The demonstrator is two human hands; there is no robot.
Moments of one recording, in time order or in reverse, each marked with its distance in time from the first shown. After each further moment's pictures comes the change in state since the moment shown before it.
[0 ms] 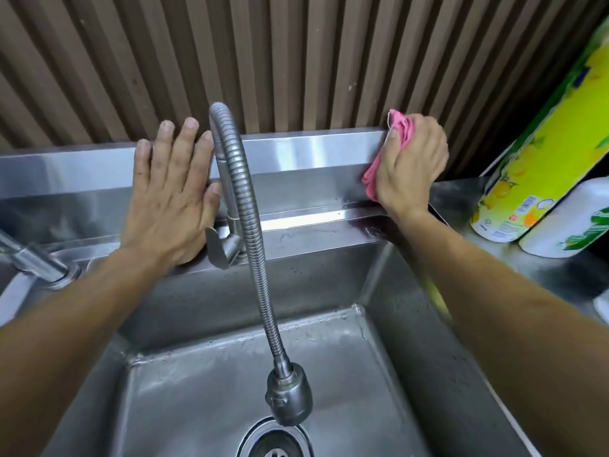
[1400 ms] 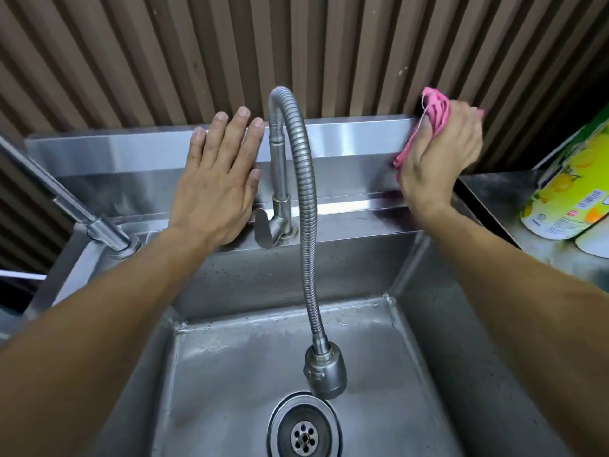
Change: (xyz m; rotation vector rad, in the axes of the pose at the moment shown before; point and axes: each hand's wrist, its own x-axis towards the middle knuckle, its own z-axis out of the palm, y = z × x) left_hand -0.004 0.000 -0.015 -0.028 -0.054 -0.023; right_hand -0.017 -0.025 0.012 0.067 0.076 -0.036
